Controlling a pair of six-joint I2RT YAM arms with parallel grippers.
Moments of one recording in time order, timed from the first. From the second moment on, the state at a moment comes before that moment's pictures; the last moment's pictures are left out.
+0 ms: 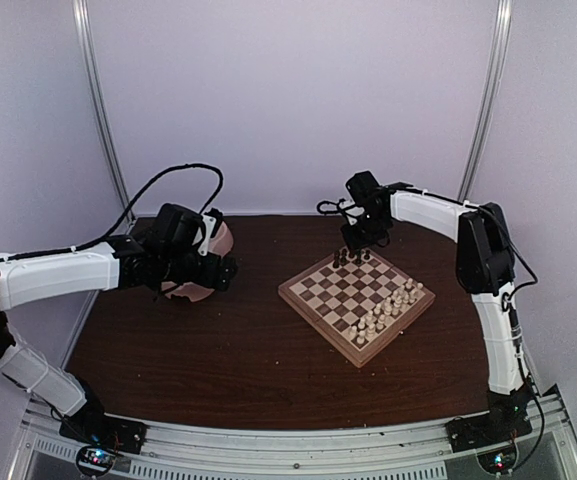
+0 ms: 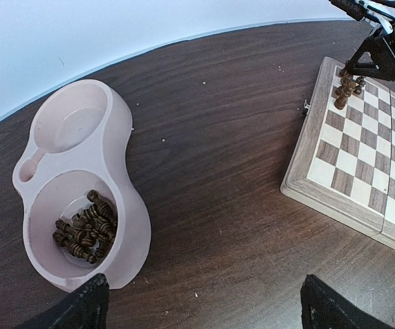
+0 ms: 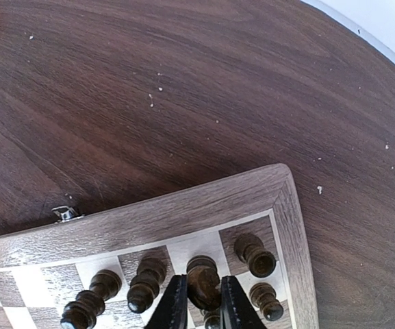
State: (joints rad) left arm -0.71 1.43 1.00 -0.26 -0.24 -0.19; right arm 0.45 2.31 2.03 -0.76 0.07 0.03
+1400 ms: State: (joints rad) left arm -0.68 1.45 1.03 -0.31 -0.22 -0.22; right arm 0.45 2.27 2.08 -0.78 0.05 0.01
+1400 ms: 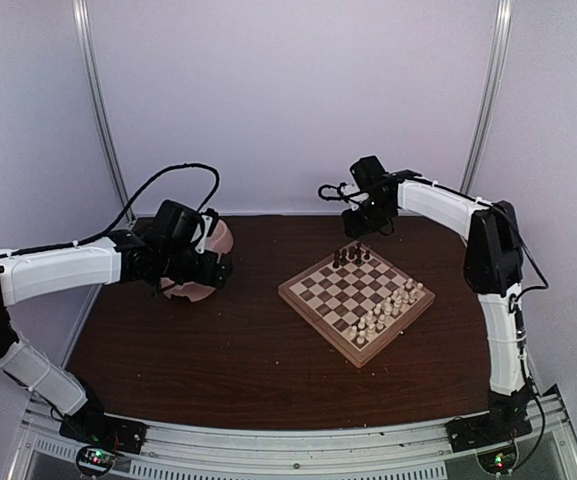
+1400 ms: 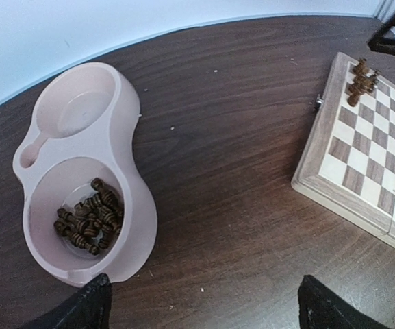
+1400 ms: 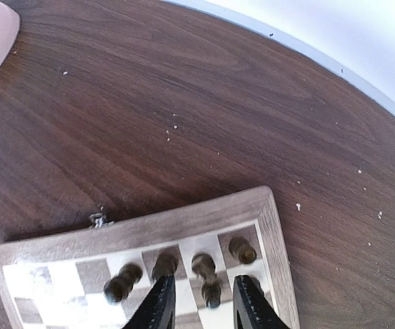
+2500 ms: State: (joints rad) left arm -0.34 2.05 1.61 -0.78 -0.16 -0.25; right arm 0.67 1.79 1.28 -0.06 -0.34 -0.02
